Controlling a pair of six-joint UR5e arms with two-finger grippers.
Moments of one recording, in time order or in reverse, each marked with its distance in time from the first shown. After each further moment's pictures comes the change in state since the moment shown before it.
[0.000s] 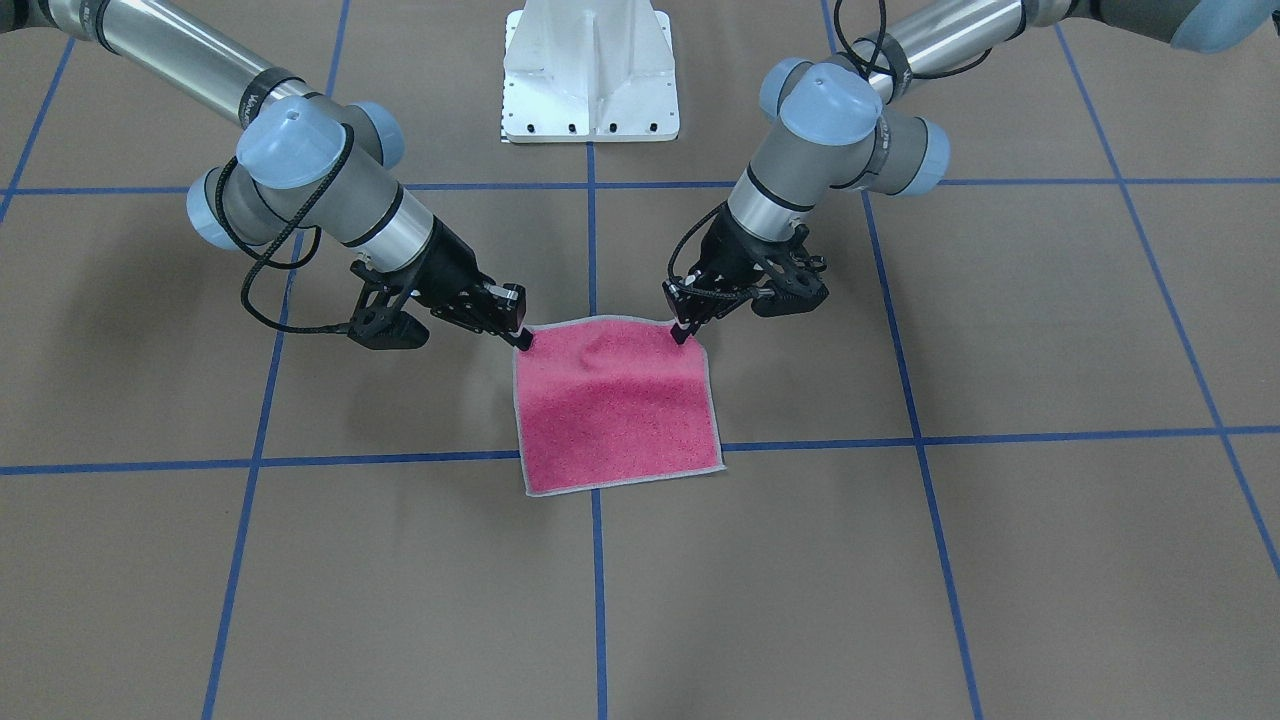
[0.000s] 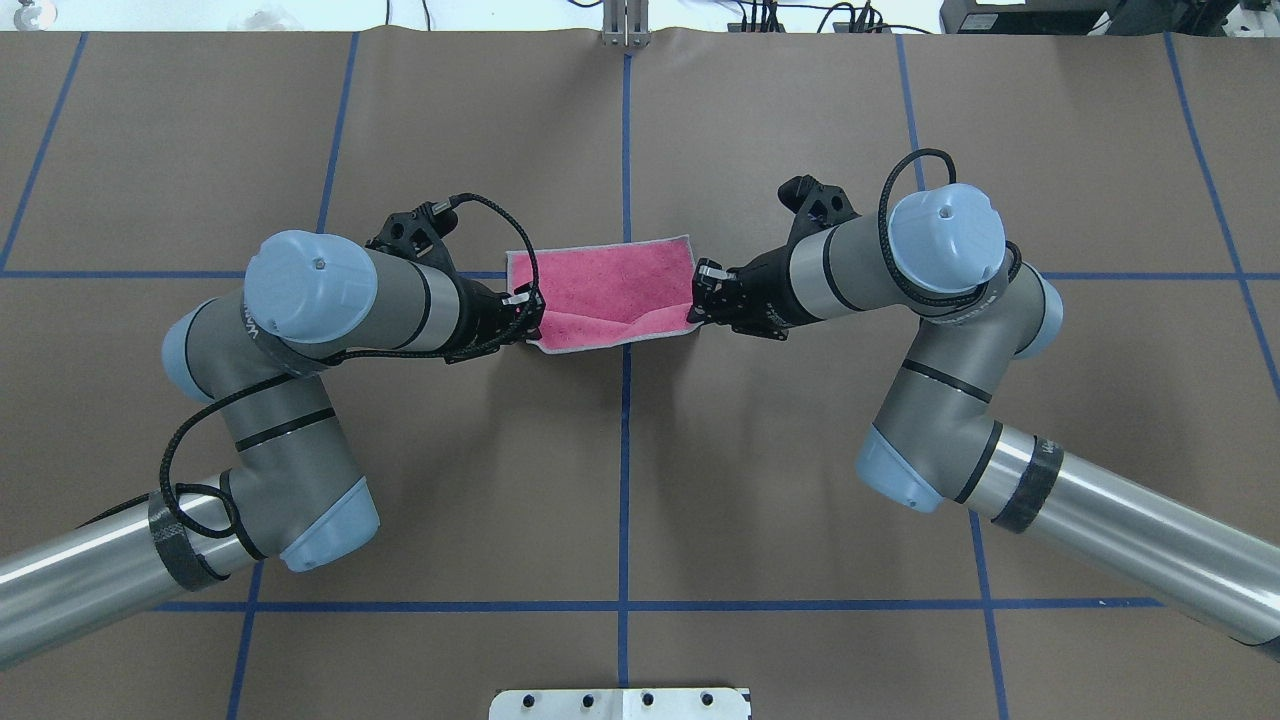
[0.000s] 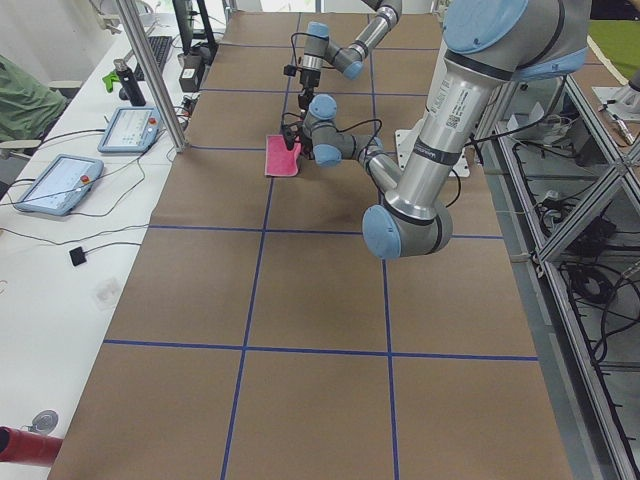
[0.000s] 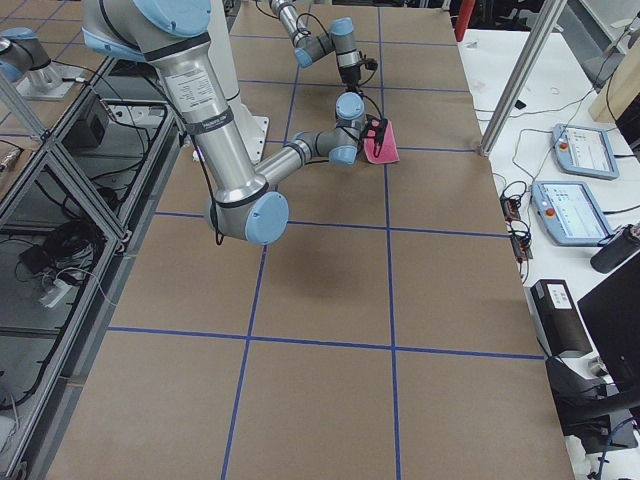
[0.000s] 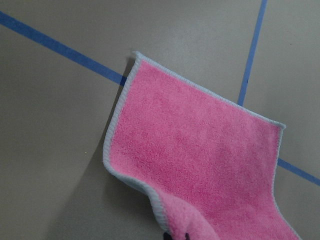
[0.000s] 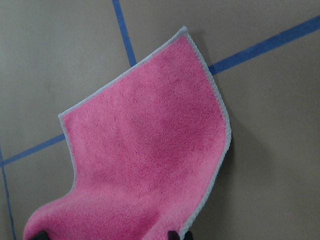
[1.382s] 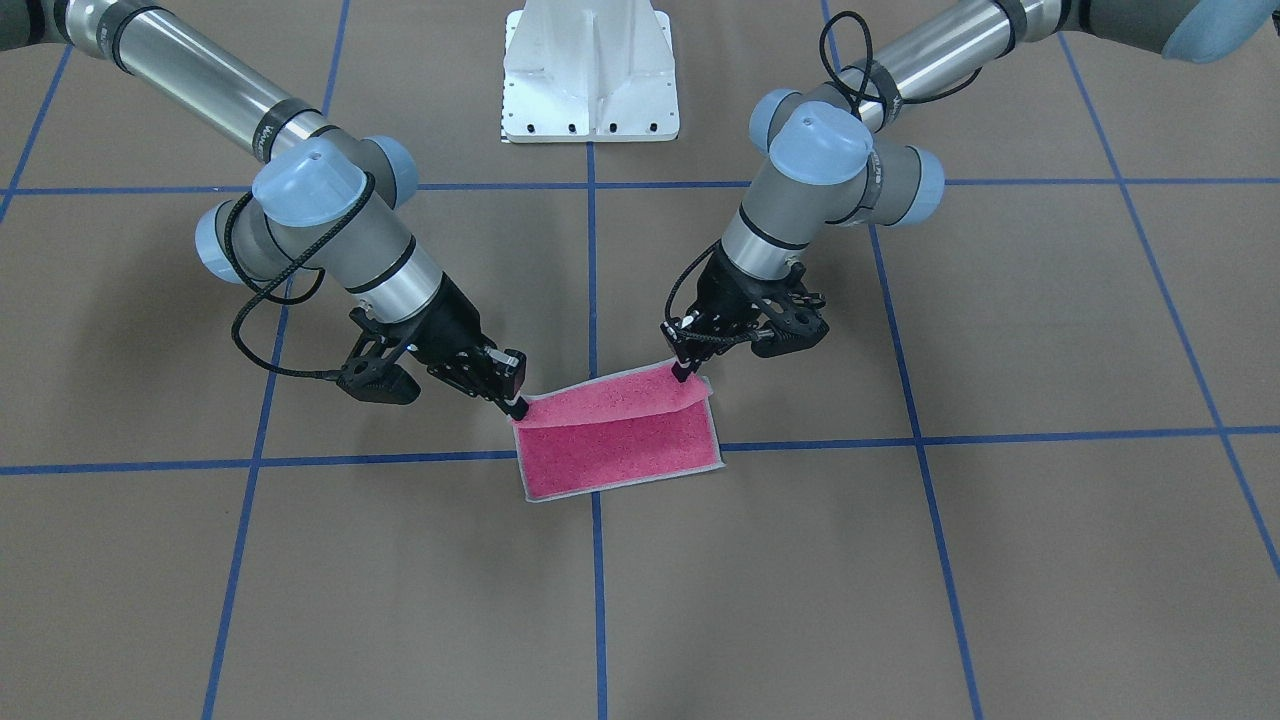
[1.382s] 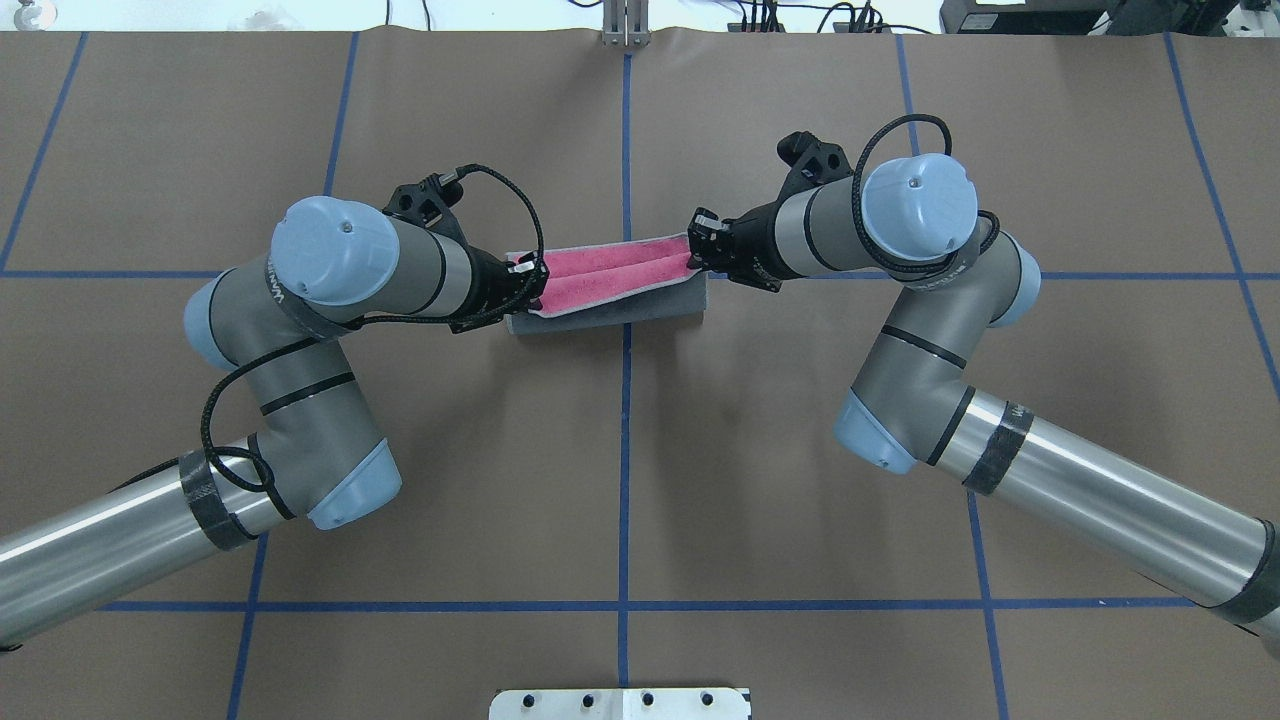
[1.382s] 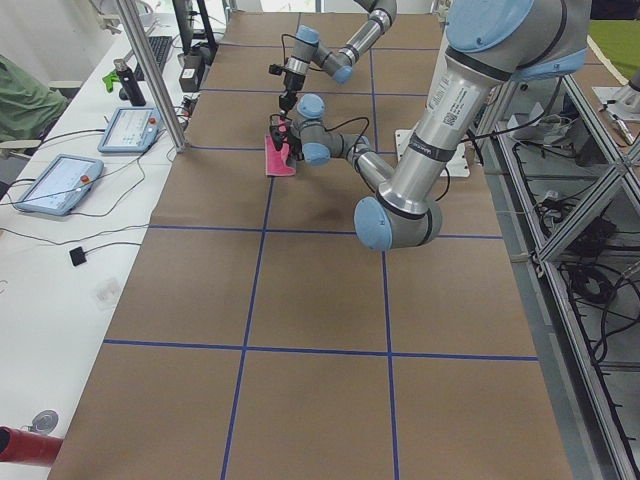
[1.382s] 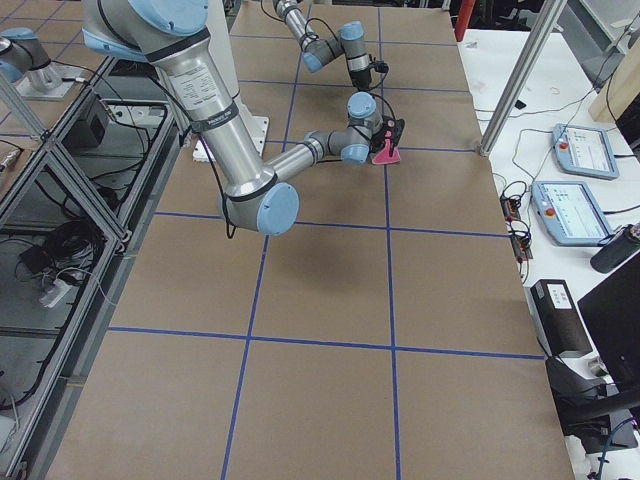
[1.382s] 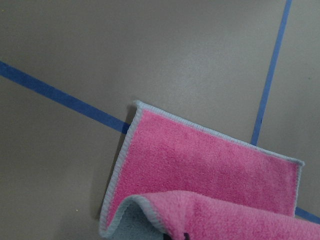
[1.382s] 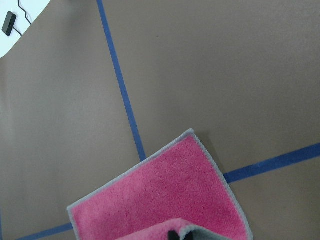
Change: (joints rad) left arm -0.042 -0.074 0.102 0.000 0.001 -0.002; right arm 0.029 0.100 -0.143 0.000 -0.132 0.000
